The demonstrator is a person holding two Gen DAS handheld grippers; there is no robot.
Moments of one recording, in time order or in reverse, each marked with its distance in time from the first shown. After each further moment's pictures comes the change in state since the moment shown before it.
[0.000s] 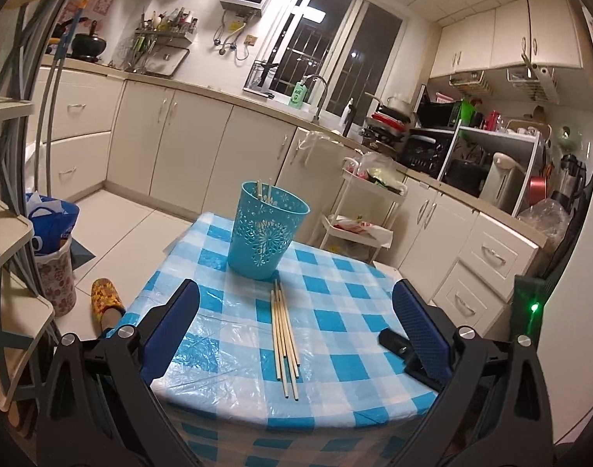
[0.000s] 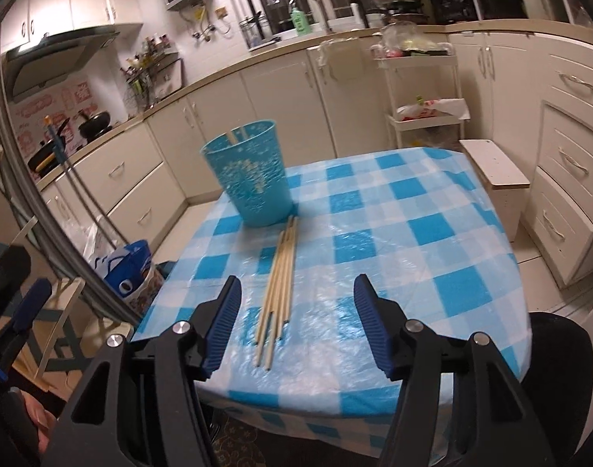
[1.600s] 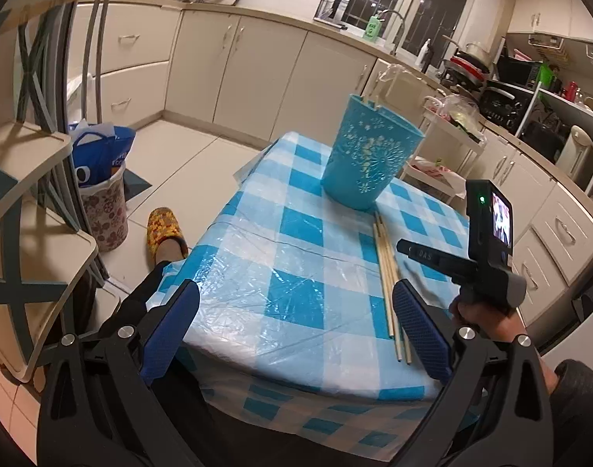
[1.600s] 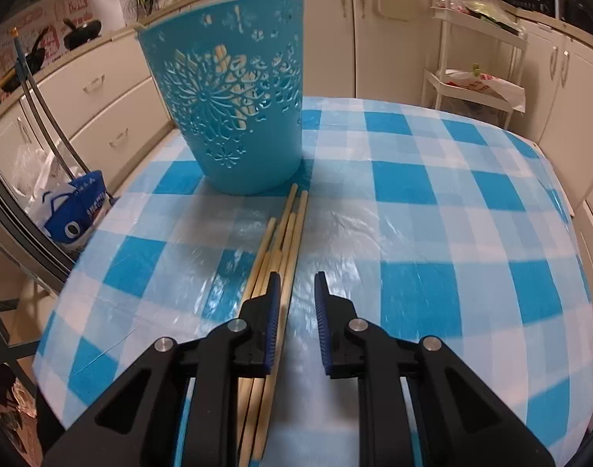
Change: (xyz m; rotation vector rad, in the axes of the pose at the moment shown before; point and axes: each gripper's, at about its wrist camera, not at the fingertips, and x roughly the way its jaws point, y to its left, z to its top) left arm 0.069 0.088 -0.033 -0.079 0.270 0.243; right arm 0.216 0.015 0.037 -0.204 0.260 -0.073
